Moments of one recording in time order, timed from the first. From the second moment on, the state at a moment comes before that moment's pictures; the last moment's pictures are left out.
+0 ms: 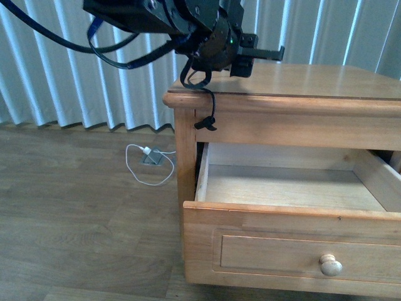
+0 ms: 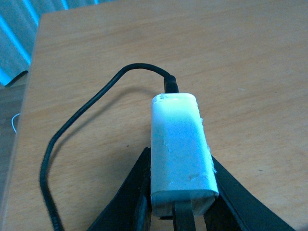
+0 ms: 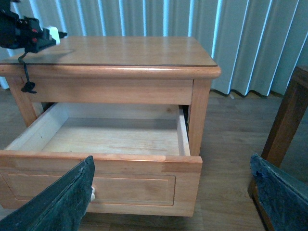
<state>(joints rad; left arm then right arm) -0.46 2.24 1.96 0.07 -0.13 0.05 -0.31 0.12 0.10 0.02 -0.31 -0.01</state>
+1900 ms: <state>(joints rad) -0.59 2.10 1.45 0.17 0.11 0.14 -0.31 0.12 0.10 0.02 -0.31 -0.01</state>
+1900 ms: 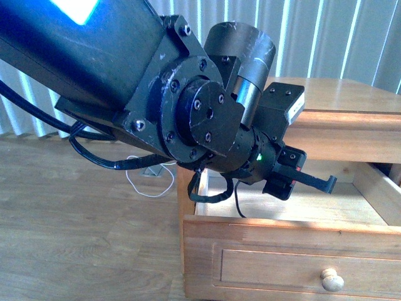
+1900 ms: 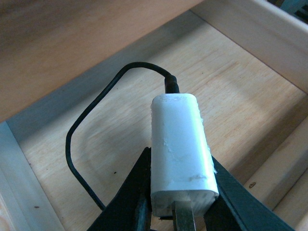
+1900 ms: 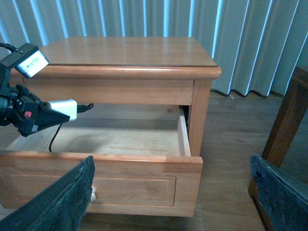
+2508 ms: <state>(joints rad) -0.56 2.18 1.47 0.17 0.06 0.11 -0.31 0.12 0.10 0.02 -0.31 -0.01</state>
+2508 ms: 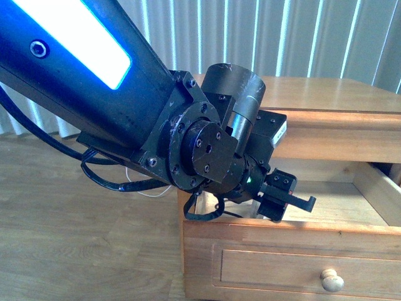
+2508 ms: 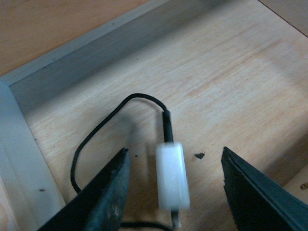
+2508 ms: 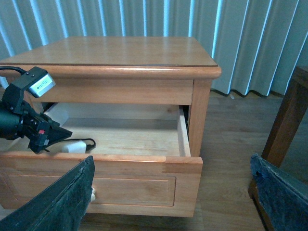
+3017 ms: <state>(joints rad) -0.55 2.01 1.34 0.26 -0.04 0.12 -0.31 0.12 0.10 0.02 -0.31 -0.01</state>
